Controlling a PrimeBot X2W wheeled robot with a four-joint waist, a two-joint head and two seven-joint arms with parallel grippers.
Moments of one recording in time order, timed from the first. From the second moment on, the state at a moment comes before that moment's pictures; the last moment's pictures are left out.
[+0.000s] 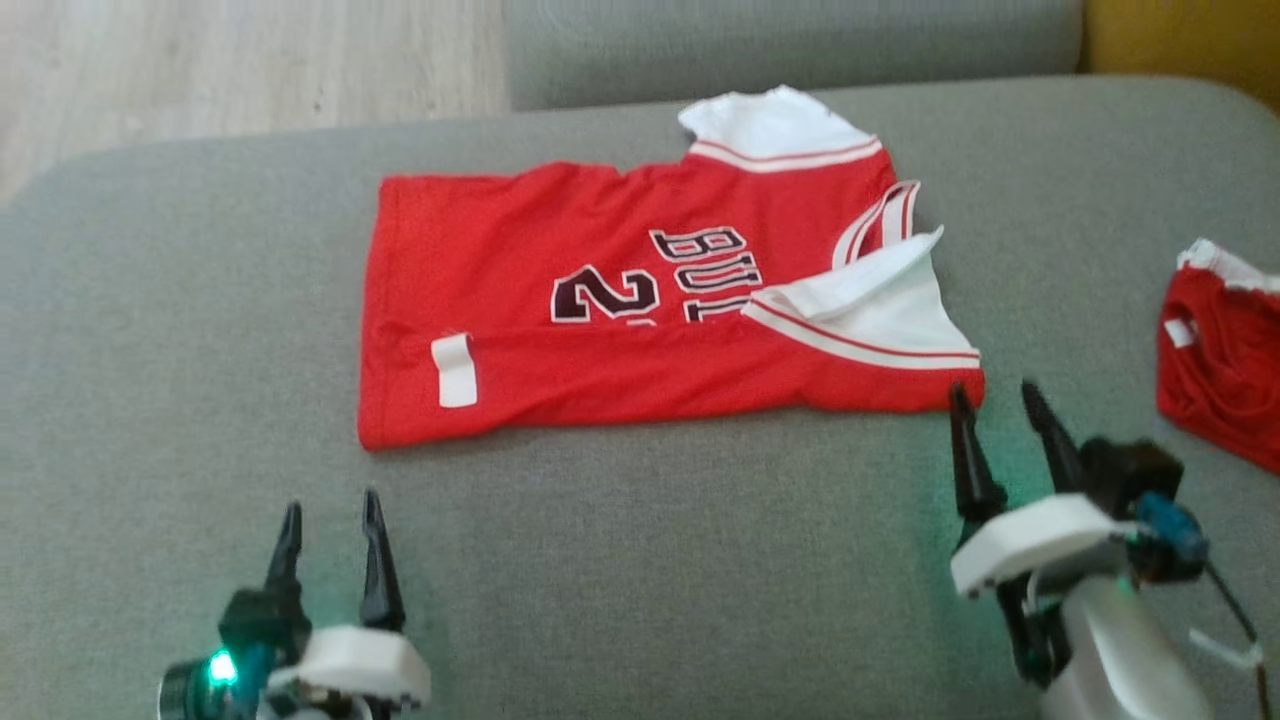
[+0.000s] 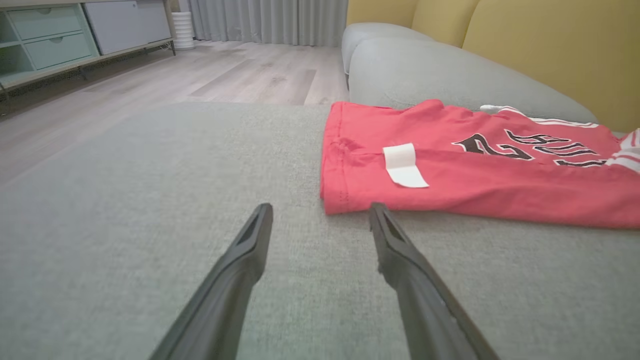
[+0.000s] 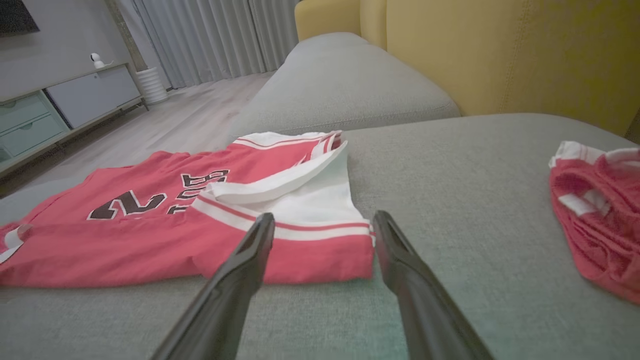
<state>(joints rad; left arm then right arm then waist) -0.10 0.04 -0.06 0.50 -0.18 0.07 -0.26 -0.26 -0.07 0.04 0.61 0.18 0.13 -0.25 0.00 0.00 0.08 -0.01</state>
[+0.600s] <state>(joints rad) 0.02 0.04 -0.10 0.48 -0.21 0.07 -0.26 -0.13 -0.05 0.05 0.62 0.19 0.13 -0.25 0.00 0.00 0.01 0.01</state>
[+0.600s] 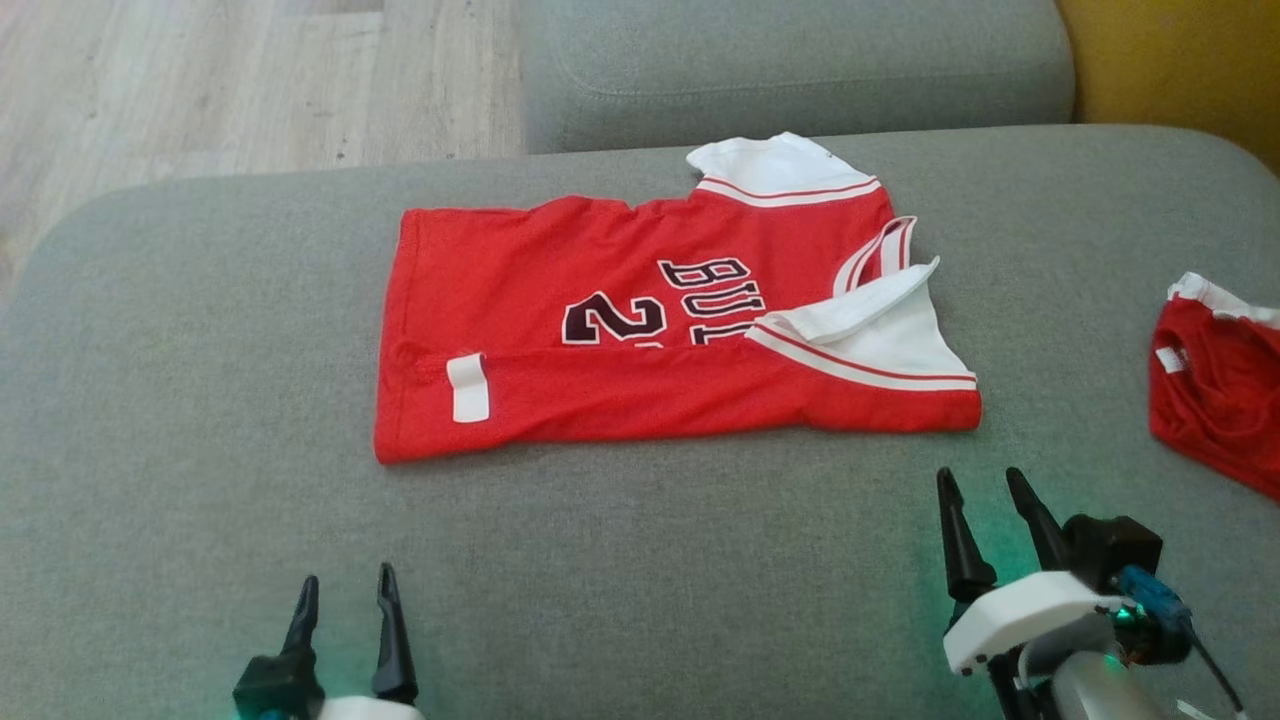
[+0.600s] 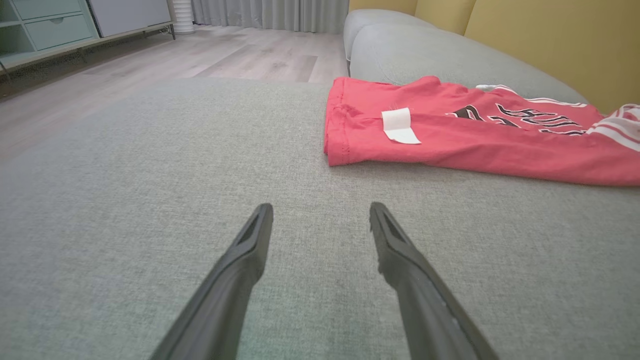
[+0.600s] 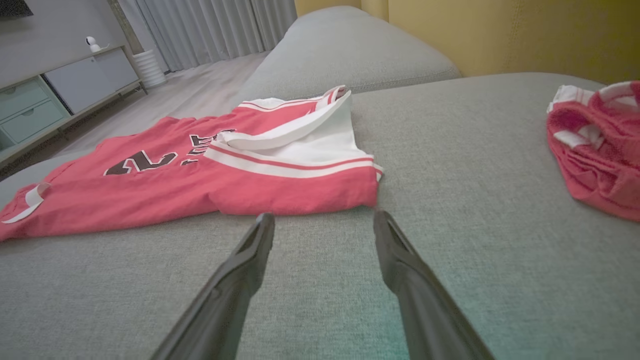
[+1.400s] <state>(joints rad) -0.16 0.04 -0.20 0.48 -0.26 0.07 -0.26 -0.44 -0.05 -0.06 0.86 0.18 0.13 -0.26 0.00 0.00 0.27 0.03</state>
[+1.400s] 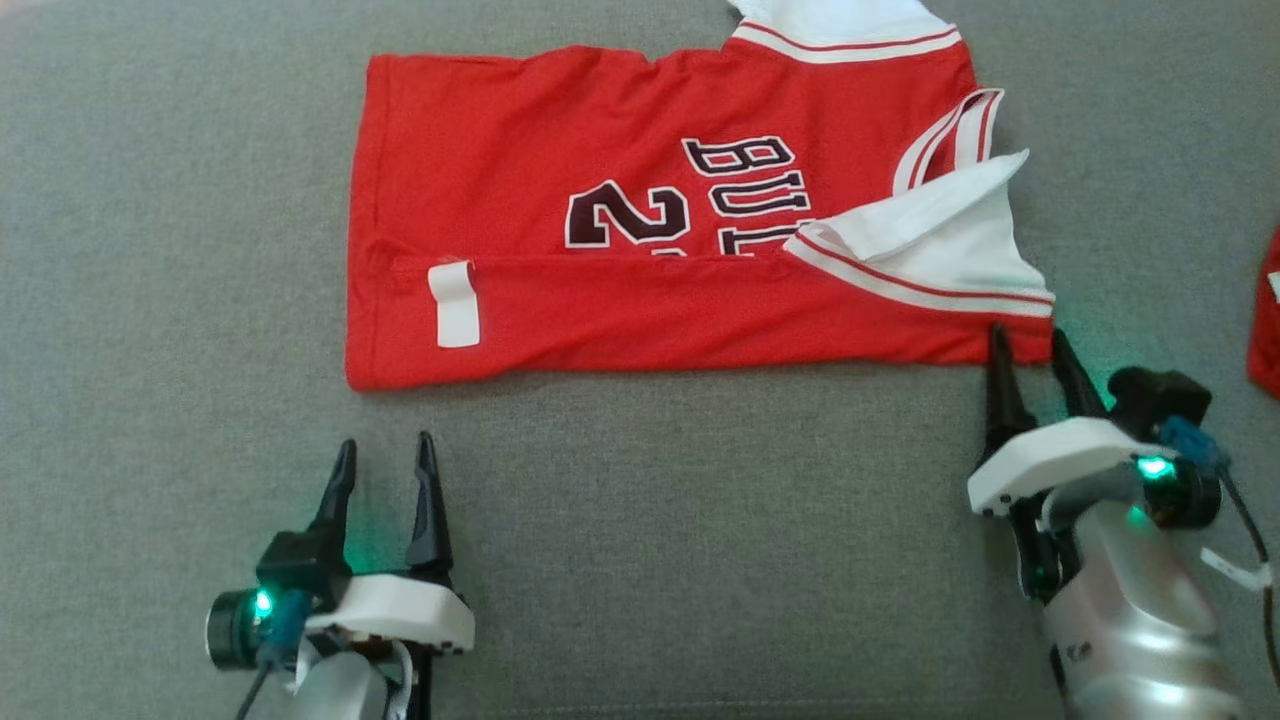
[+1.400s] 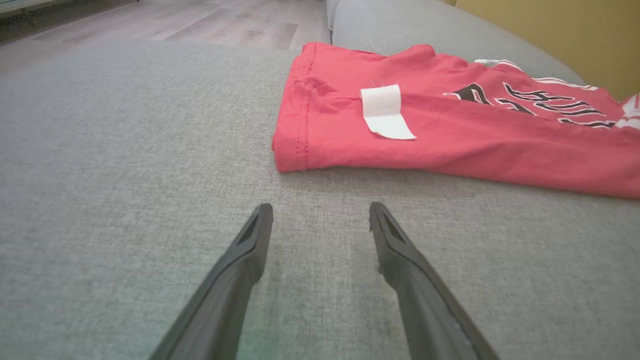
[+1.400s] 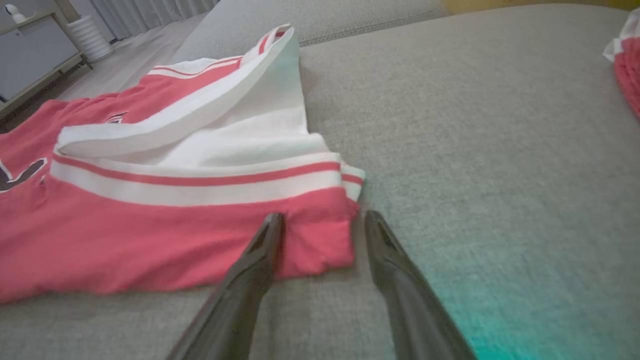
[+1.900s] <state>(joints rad) -0.33 0.04 -0.09 0.55 -0.41 -0.05 -0.26 -0.46 -0.05 0.00 0.80 0.21 0.13 -0.27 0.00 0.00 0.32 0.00</state>
